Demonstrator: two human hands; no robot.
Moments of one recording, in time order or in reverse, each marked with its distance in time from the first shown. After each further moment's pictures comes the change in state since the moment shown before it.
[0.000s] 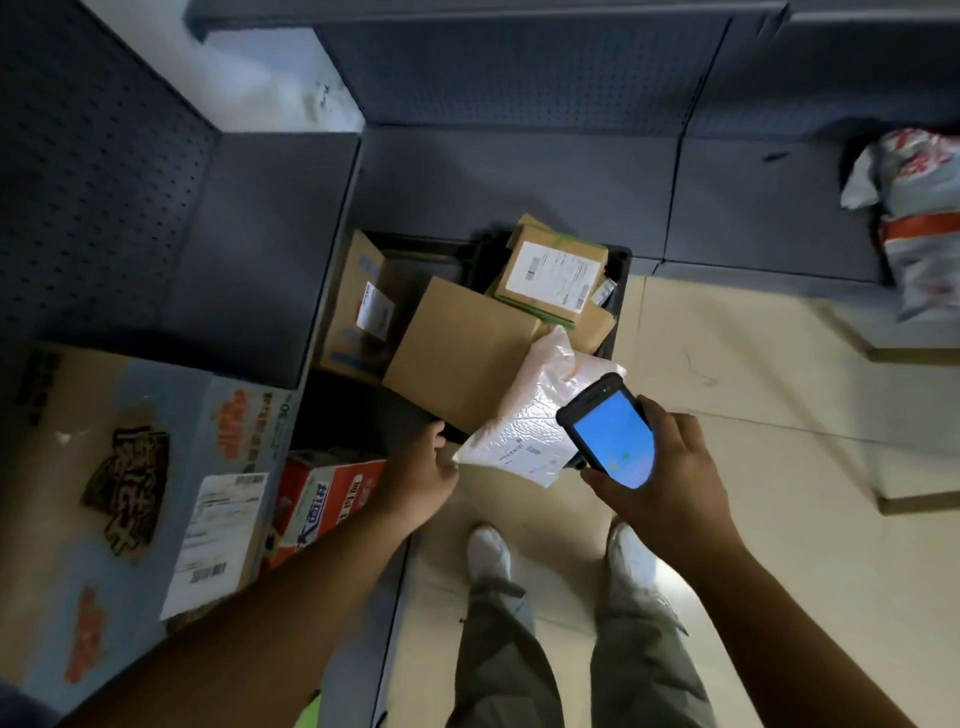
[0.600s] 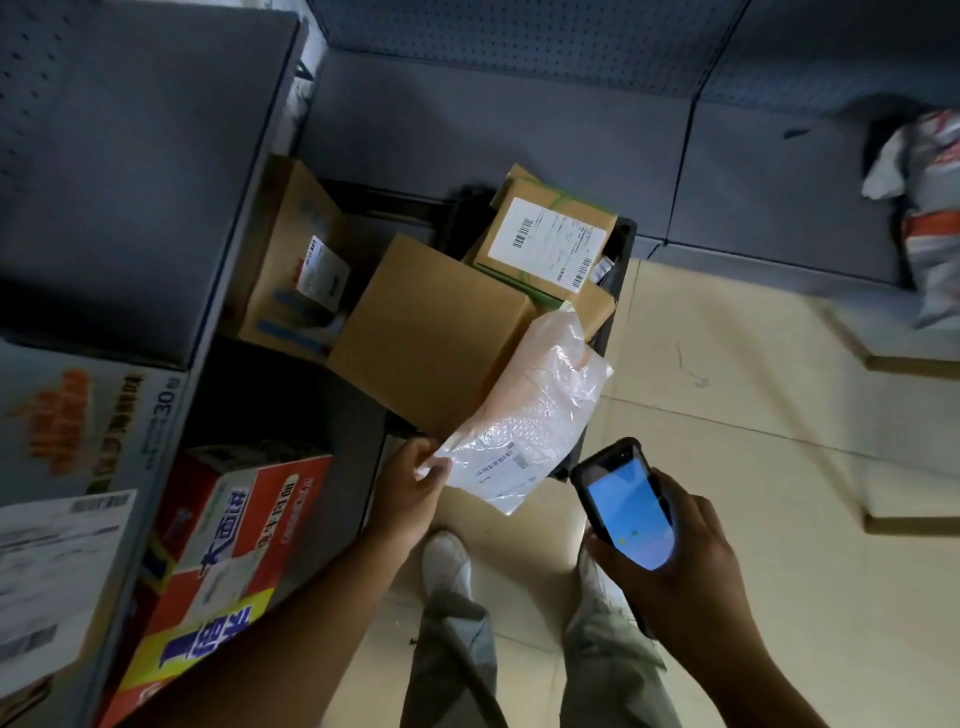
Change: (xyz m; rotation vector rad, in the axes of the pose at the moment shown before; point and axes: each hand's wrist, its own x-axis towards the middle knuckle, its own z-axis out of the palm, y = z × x) left_hand 0.078 -0.045 0.107 -0.523 0.192 -0.009; right_hand -0.001 0.059 0.058 0.087 -0.095 0.262
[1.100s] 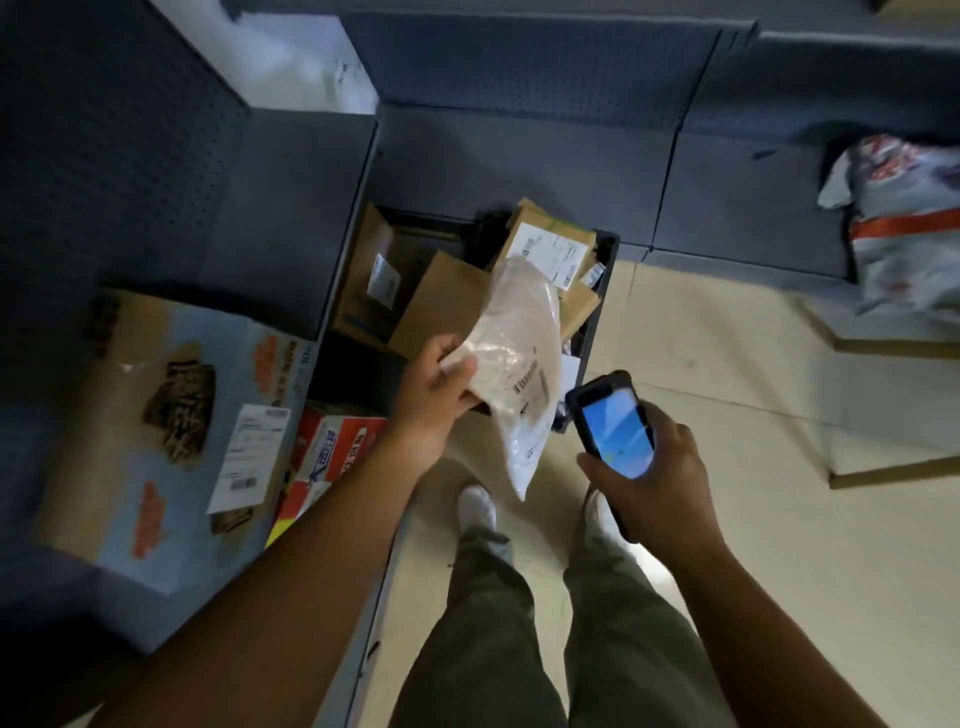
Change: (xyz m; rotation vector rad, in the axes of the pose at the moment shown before) left_hand -0.161 0.220 -0.081 -0.459 -0.137 0.048; right_hand -0.115 -0.080 -0.123 0.110 -0.019 -0.044
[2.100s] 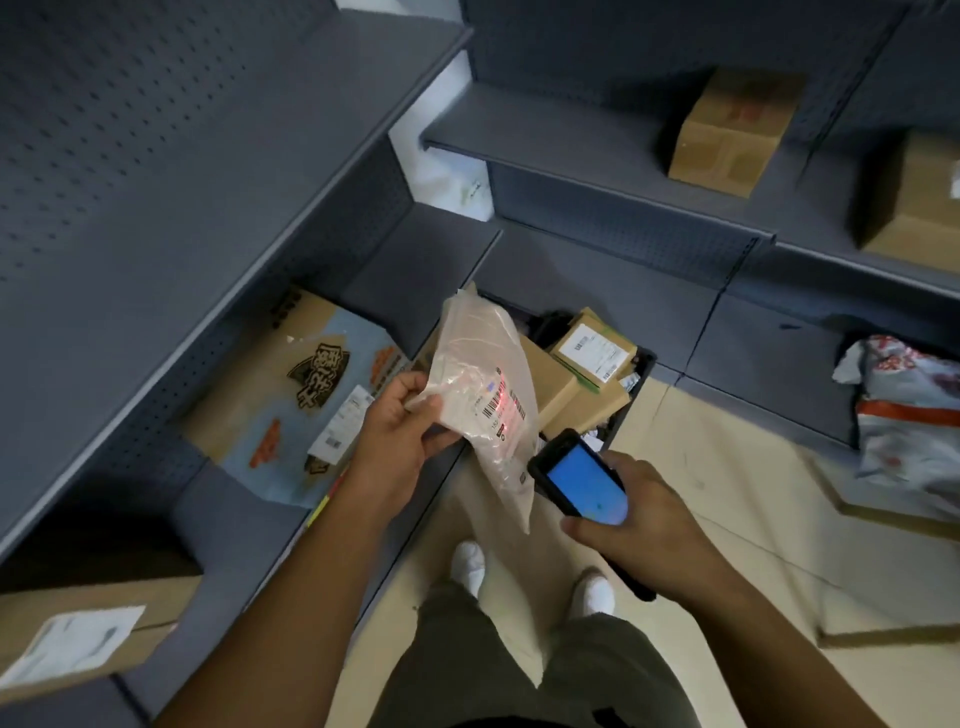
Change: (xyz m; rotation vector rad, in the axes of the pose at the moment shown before) left_hand -0.191 0.079 -0.050 -0.351 0.233 0.218; right_hand -0.115 -0.085 -0.089 -0.207 -0.400 -0.496
